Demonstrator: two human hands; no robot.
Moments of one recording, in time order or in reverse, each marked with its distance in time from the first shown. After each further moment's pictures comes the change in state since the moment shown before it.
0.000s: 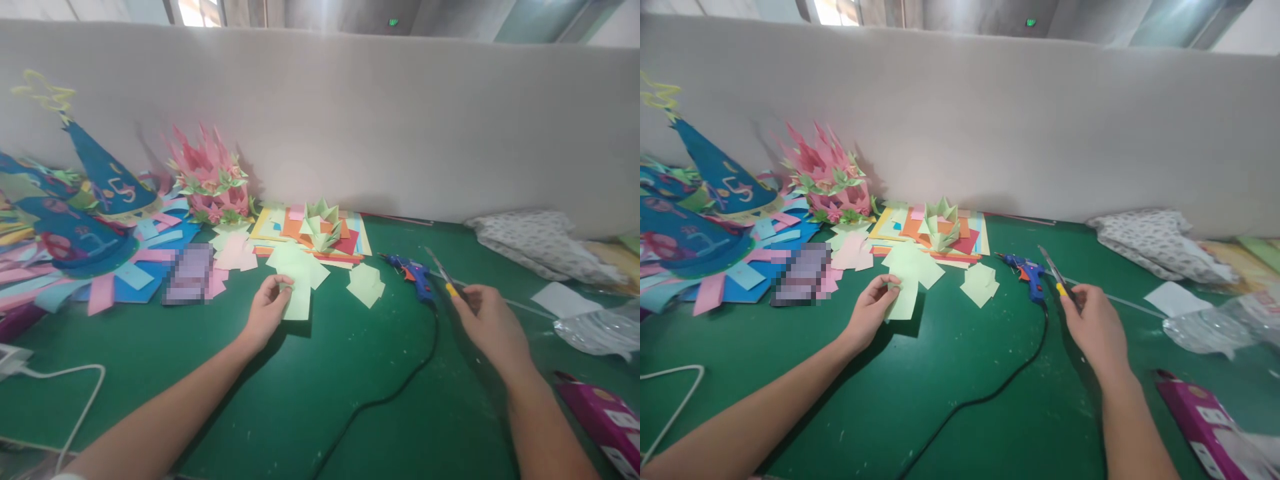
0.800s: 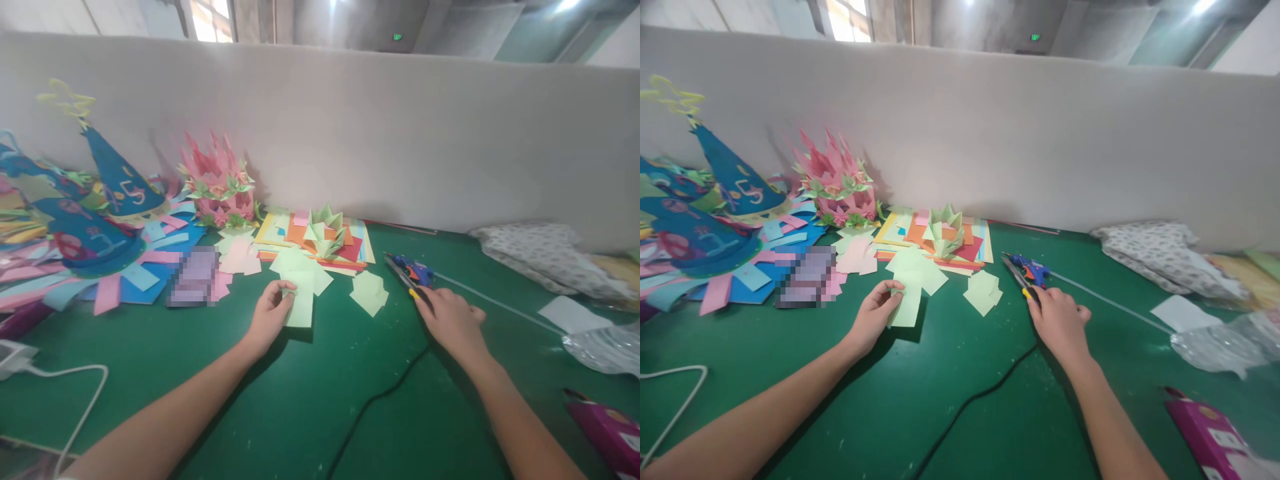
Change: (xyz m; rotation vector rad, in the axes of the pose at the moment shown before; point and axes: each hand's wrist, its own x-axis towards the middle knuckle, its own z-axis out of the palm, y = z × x) left_hand 0.000 0.001 -0.001 0.000 -0.013 -0.025; right_hand -0.003 -0.050 0.027 -0.474 -0.096 -0.327
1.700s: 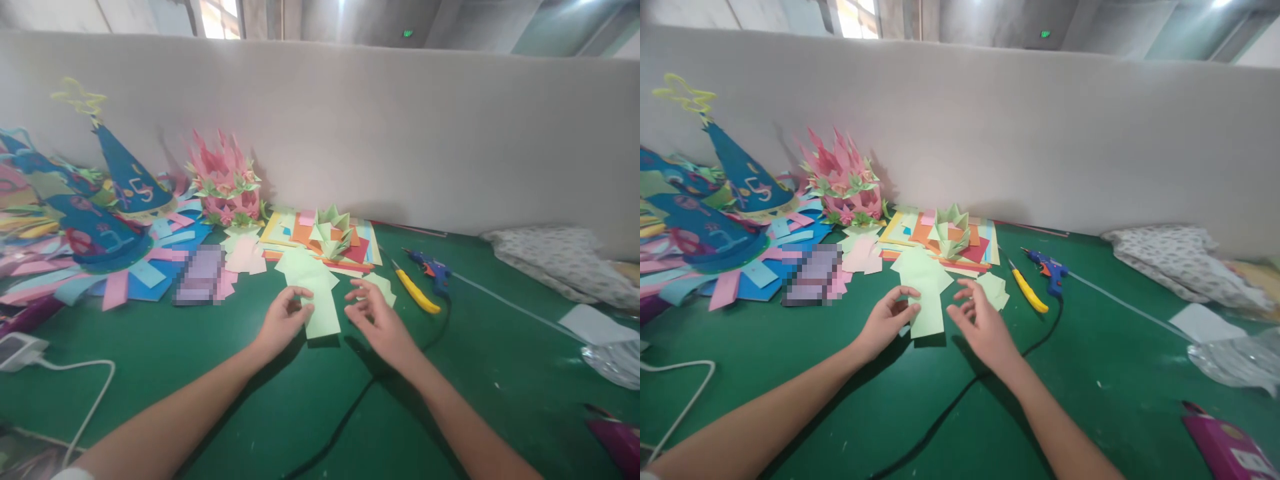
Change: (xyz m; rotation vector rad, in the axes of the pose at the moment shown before) left_hand -0.006 0.001 0.007 -0.001 -0.163 -0.041; right_hand -0.013 -0.115 -0.037 1.197 -0.272 -0.200
